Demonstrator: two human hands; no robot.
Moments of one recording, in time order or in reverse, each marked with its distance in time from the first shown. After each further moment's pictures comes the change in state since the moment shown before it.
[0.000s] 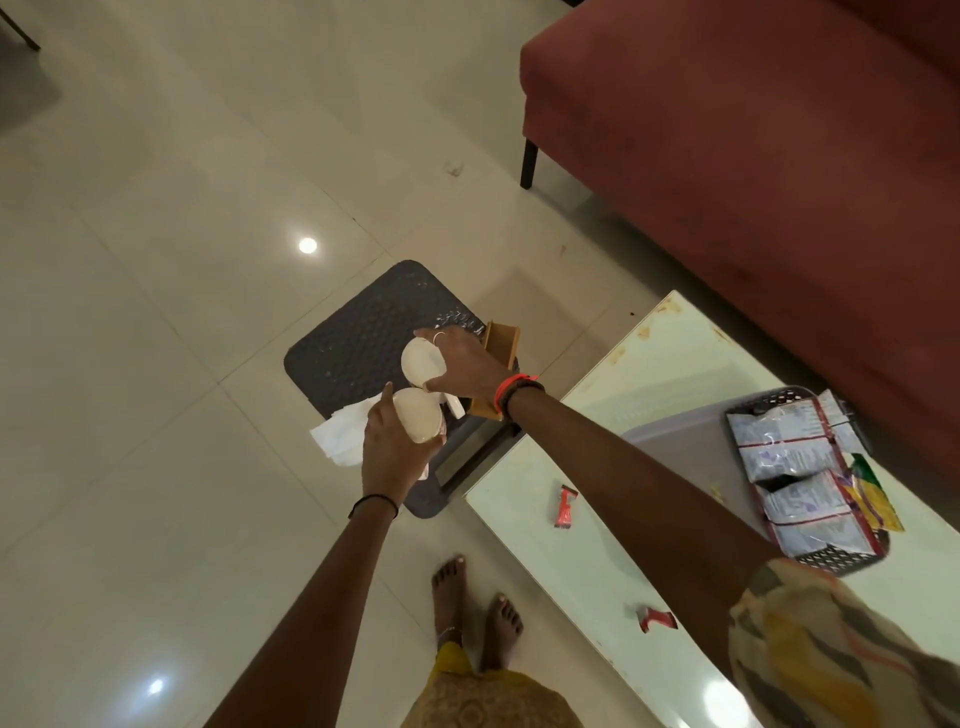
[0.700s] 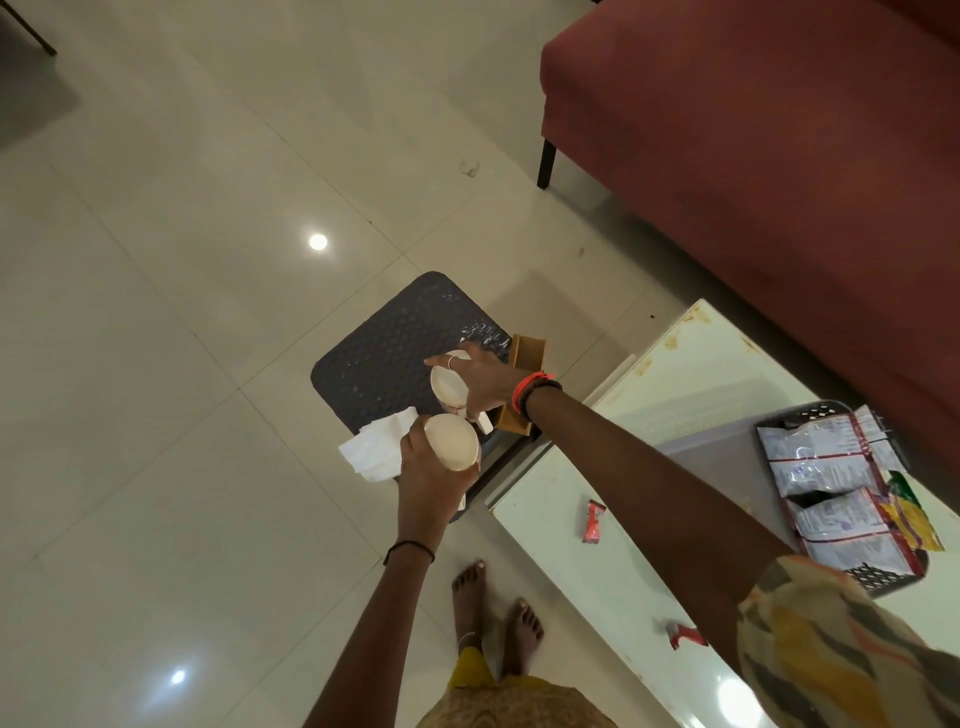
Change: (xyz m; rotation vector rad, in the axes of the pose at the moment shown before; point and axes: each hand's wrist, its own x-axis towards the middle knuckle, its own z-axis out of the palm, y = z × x) left_hand -0.019 0.016 -0.016 -0.198 0.004 -0.067; right_hand 0.023 -0.008 -0.006 -0.161 -0.259 0.041
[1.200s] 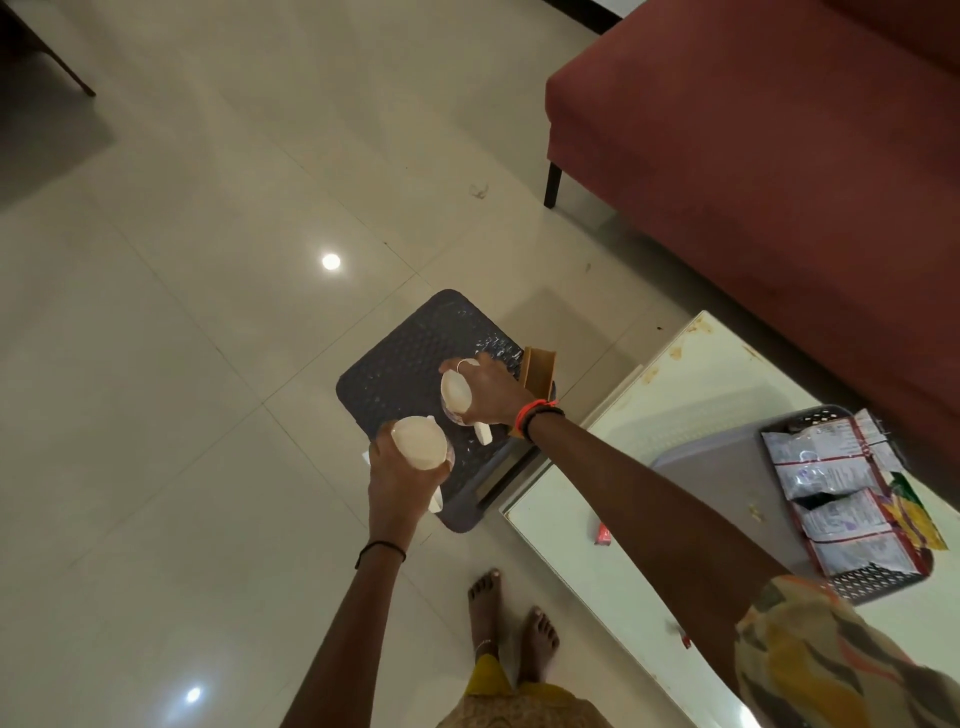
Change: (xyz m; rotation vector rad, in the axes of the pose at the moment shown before) left_hand 0.000 0.002 -0.063 0.036 0.074 -0.028; right_hand -0.022 -0.023 0.009 0.113 0.268 -0.025
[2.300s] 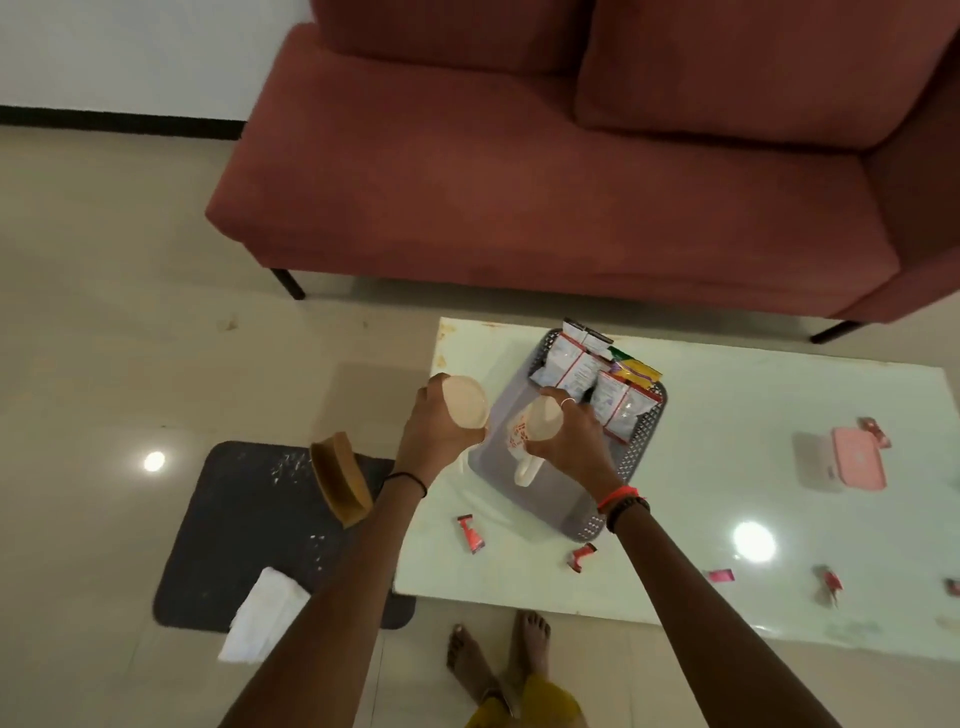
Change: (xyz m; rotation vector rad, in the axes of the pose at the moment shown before) left_hand -0.067 0.226 0.165 0.250 -0.709 0.661; right_hand -0.300 0.173 -0.029 0.604 0.804 0.857
